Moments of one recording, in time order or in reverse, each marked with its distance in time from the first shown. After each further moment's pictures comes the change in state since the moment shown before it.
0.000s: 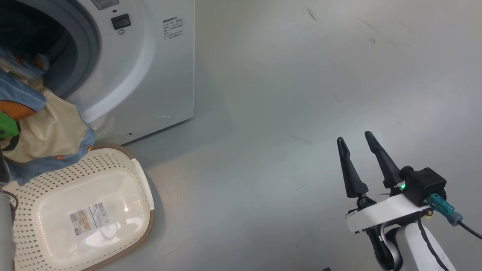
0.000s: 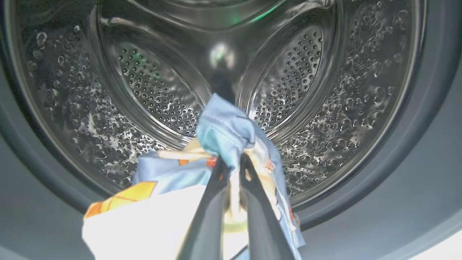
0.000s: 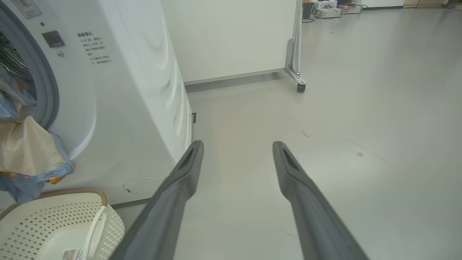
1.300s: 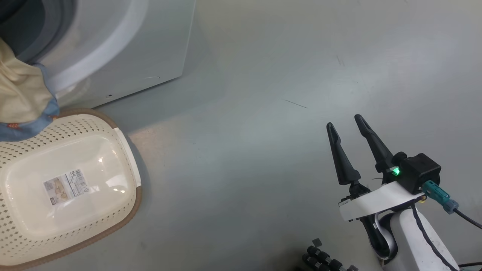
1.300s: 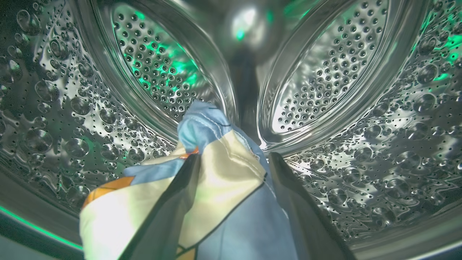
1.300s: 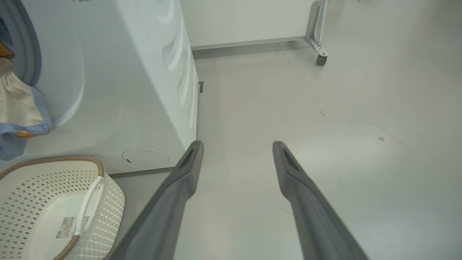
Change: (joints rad) left arm -0.450 0.078 -0.029 0.380 0.044 -0.058 -0.095; right arm -0.068 -0.008 0.053 -0.013 0.001 0.000 0.000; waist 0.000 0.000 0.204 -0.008
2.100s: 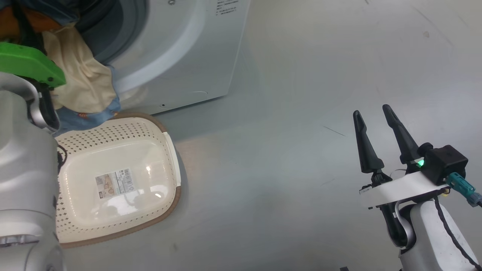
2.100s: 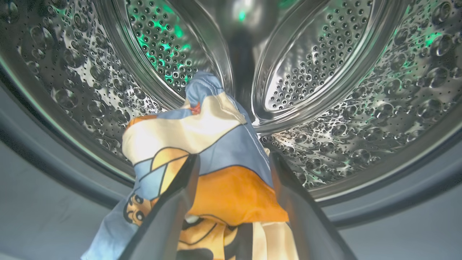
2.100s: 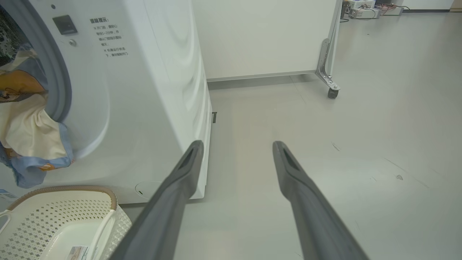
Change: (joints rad) left arm 0.050 -0.208 -0.042 0.139 -0.014 0.035 -0.033; right arm -0.016 -0.028 -0.082 0.012 0.000 0.000 0.000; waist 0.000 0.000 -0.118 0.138
